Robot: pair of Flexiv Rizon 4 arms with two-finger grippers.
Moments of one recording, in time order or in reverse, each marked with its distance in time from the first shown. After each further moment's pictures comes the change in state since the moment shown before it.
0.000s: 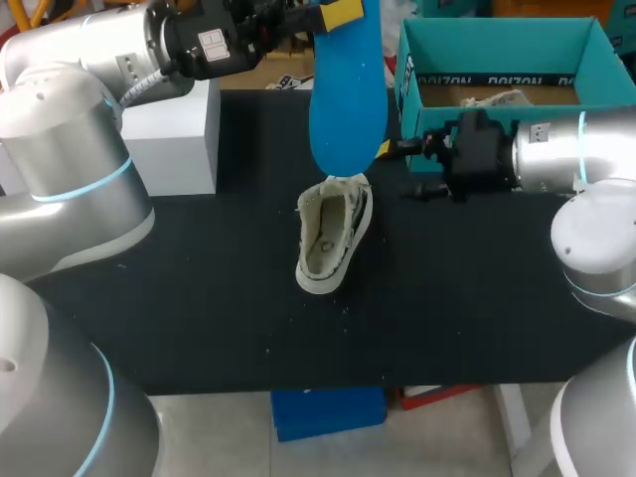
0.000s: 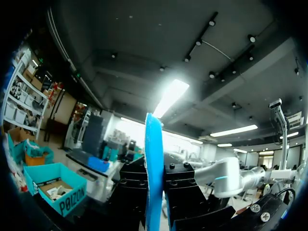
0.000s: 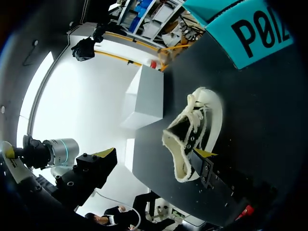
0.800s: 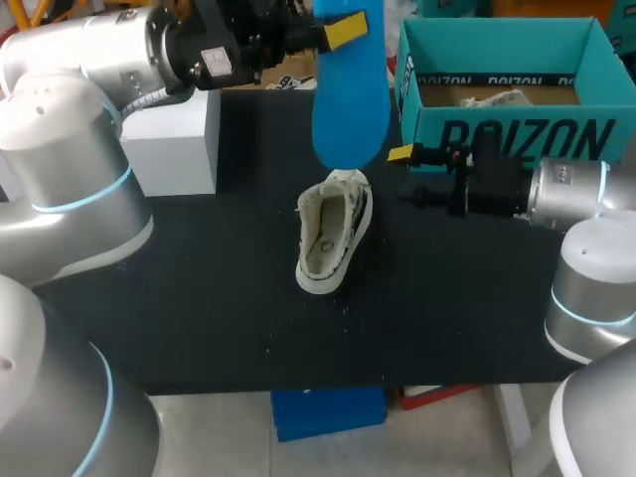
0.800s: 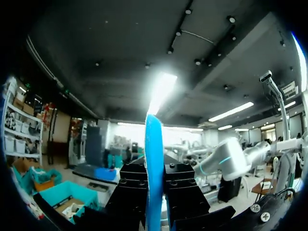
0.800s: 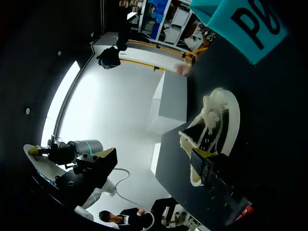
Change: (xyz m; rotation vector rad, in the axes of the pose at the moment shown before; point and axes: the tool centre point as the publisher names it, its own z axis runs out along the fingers) left arm 0.016 0.019 0.001 -0.044 0.036 0.261; right arm 0.001 -0.003 -0.012 -0.048 0.294 0.004
